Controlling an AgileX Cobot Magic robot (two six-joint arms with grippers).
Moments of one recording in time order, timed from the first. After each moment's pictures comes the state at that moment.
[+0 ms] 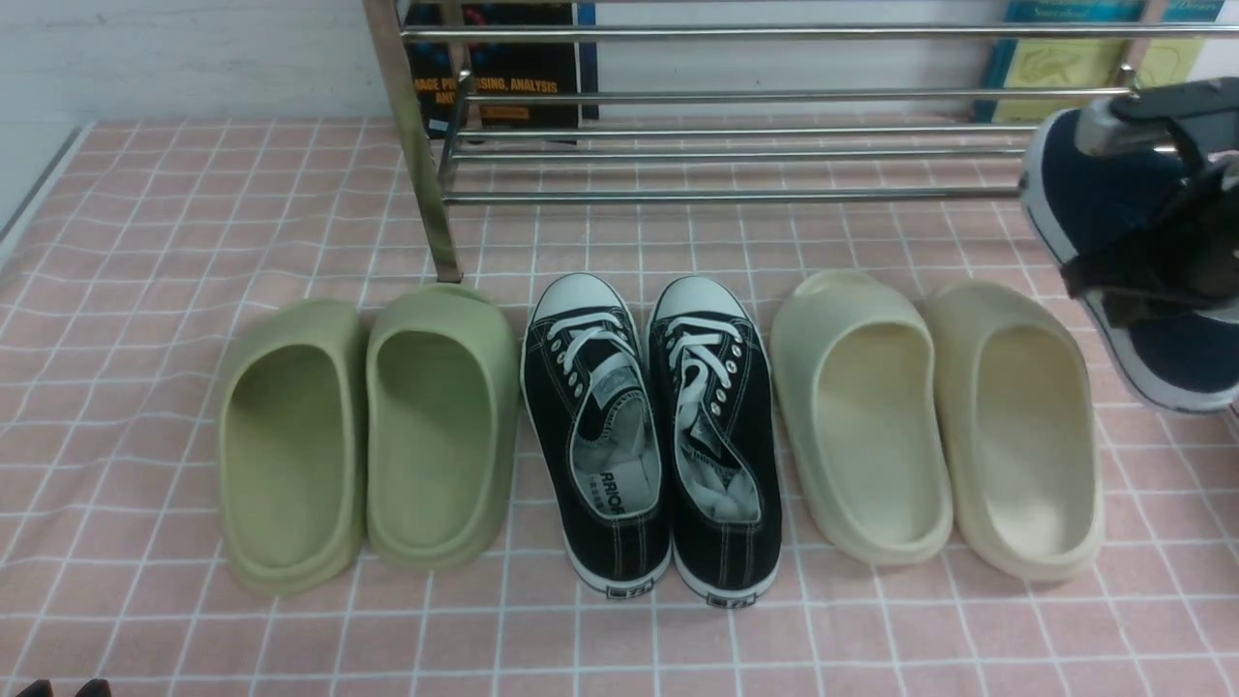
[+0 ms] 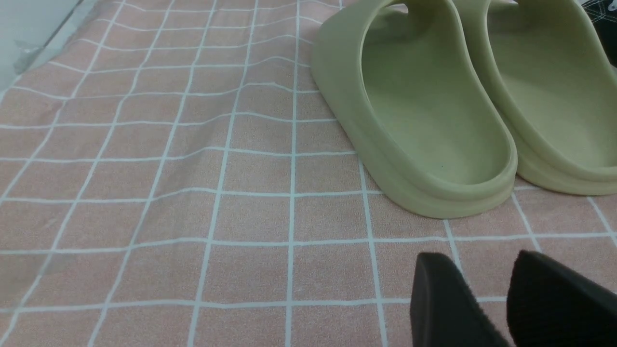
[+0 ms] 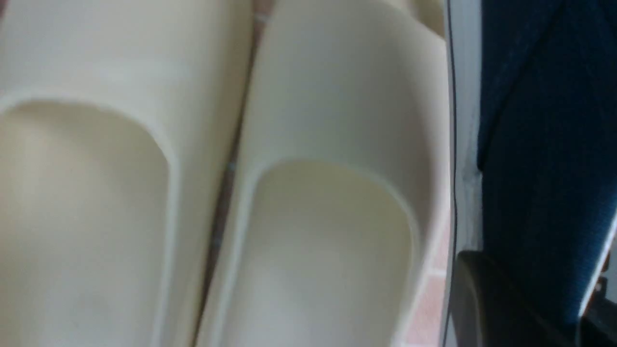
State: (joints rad) right arm 0.07 1.69 -1.32 0.04 0.74 -0.06; left arm -0.09 -0.01 0.02 0.15 0.38 -0.11
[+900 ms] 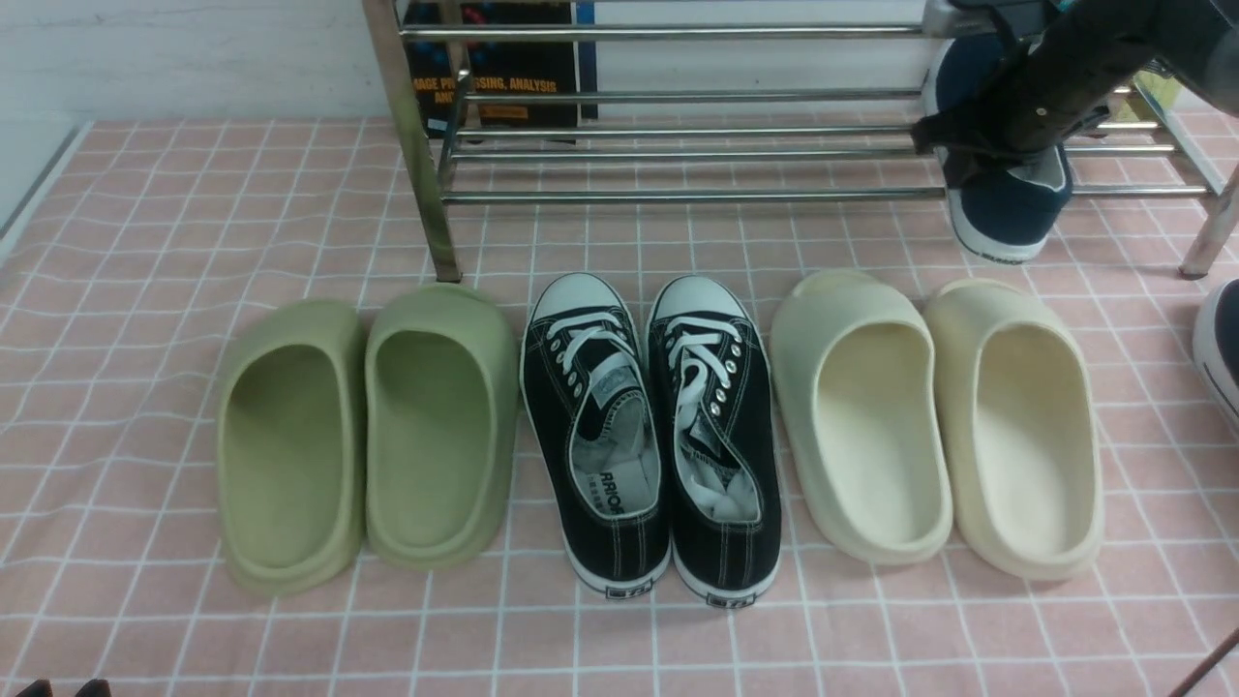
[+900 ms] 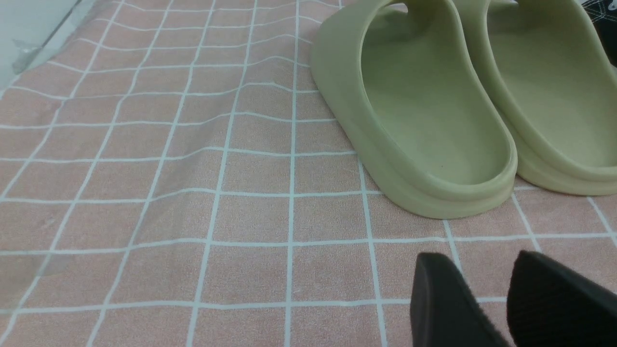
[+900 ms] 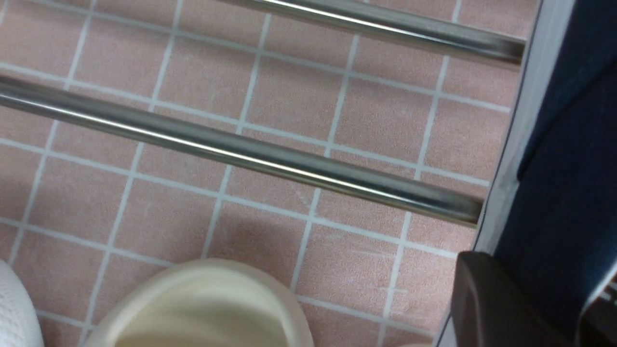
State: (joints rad) right arm 0.08 2.33 -2.28 0.18 1.00 -0.16; left arm -0.09 -0.01 0.02 0.15 0.38 -0.11
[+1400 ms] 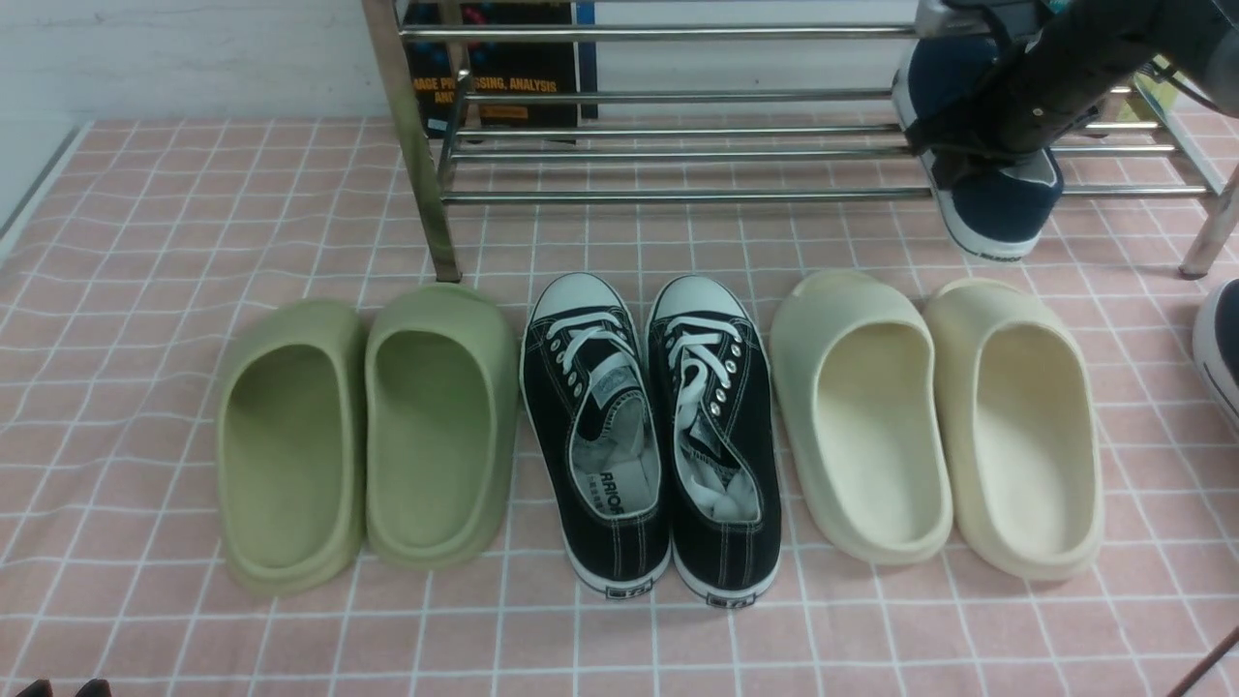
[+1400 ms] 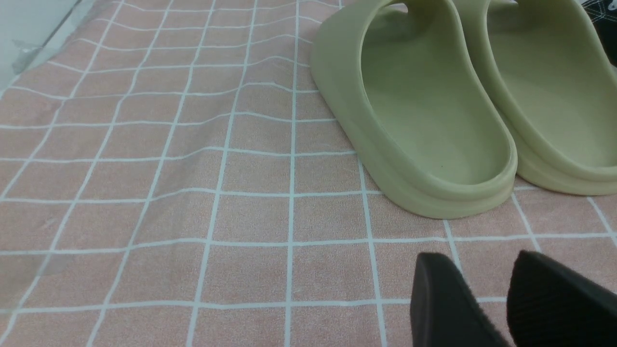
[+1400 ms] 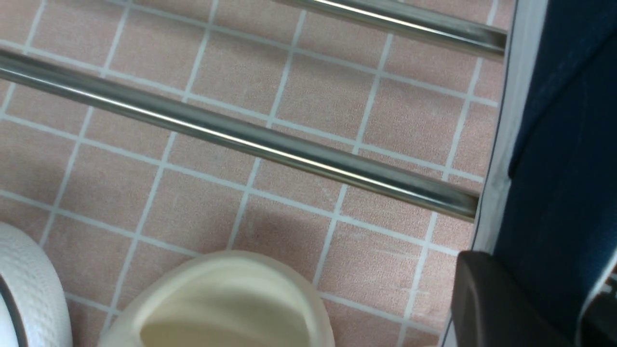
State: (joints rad) right arm 0.08 2.34 -2.28 0.23 1.00 -0.22; left arm -0.09 -0.01 0.02 0.15 0.38 -0.11
